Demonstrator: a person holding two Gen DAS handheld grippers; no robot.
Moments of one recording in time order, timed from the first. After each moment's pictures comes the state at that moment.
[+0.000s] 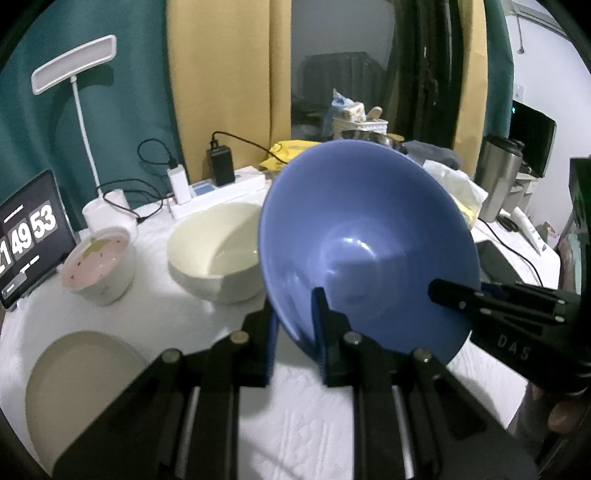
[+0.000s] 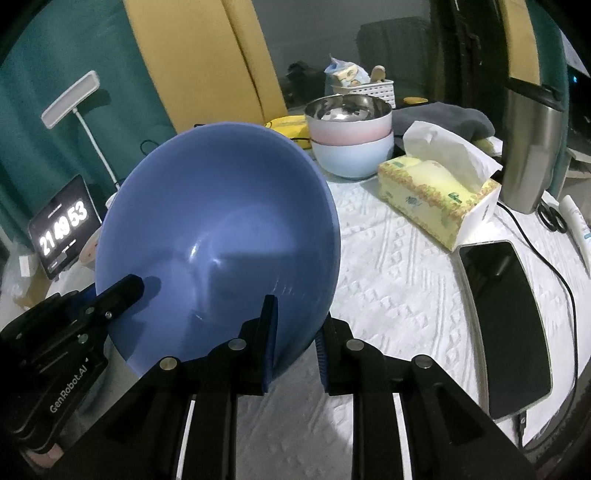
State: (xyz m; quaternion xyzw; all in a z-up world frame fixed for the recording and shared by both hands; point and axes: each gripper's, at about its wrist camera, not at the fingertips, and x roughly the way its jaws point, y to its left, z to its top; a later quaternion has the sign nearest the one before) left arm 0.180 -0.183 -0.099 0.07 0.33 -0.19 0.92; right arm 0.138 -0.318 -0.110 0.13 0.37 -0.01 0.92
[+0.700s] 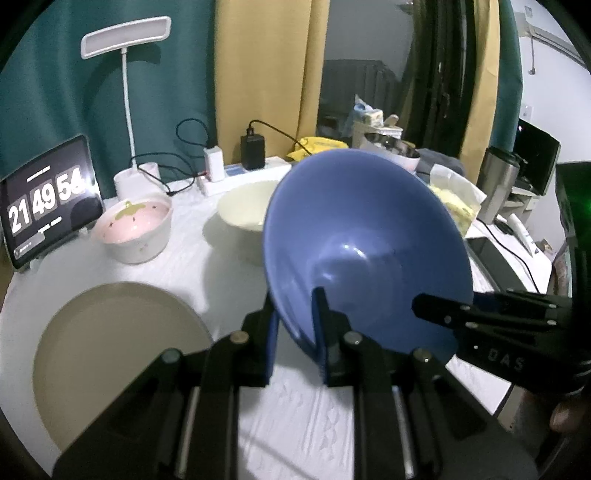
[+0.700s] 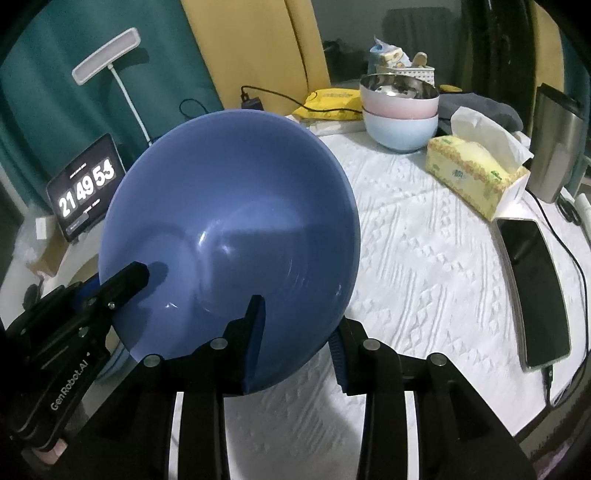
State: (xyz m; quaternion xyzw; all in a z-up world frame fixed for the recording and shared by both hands) left arm 0.144 -0.126 -0.103 0.03 0.33 -0.18 0.93; right arm 0.118 -0.261 -0.108 0.10 0.41 0.03 0.90
